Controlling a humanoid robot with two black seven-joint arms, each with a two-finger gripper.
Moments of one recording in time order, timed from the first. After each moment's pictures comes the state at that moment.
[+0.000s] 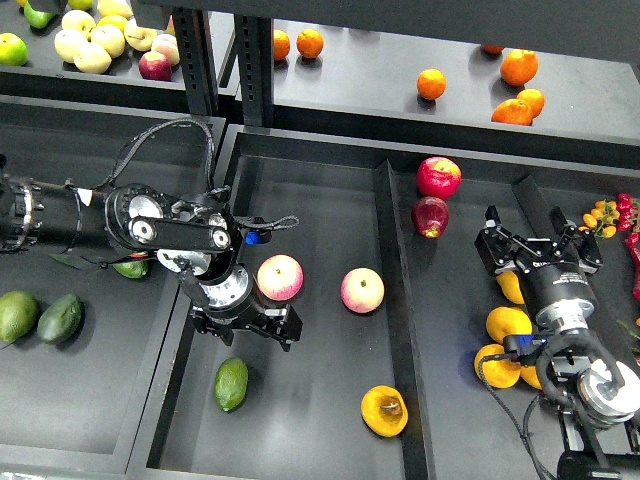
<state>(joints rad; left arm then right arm) -1.28 0.17 0.44 -0.95 0.39 -0.49 0.49 0.15 0.02 1.45 1.30 0.25 0.02 -0.06</state>
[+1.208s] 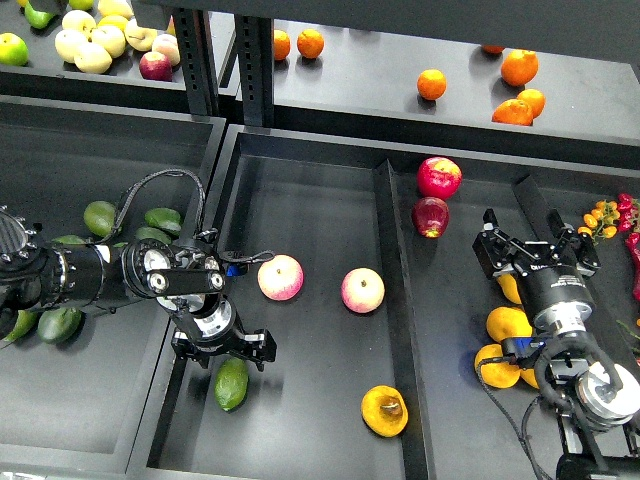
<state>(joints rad) -1.05 0.09 0.41 -0.76 0.44 -0.49 0.49 0.14 0.01 1.44 1.30 0.25 0.02 -0.07</state>
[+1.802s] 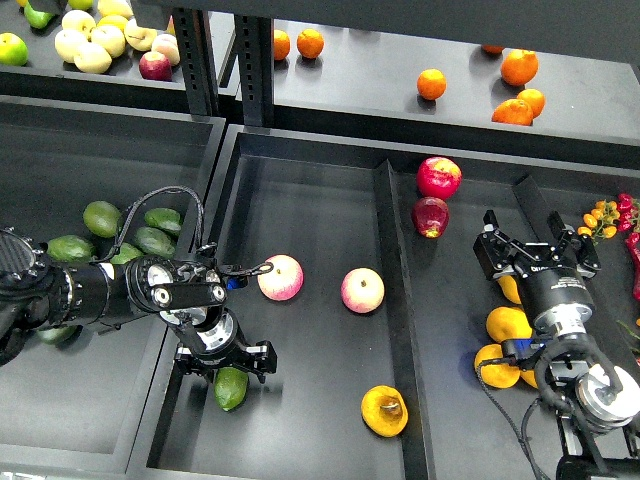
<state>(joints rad) -0.97 0.07 0.35 -0.70 0.48 -0.49 0.49 0.13 0.02 1.44 1.30 0.25 0.03 -0.07</state>
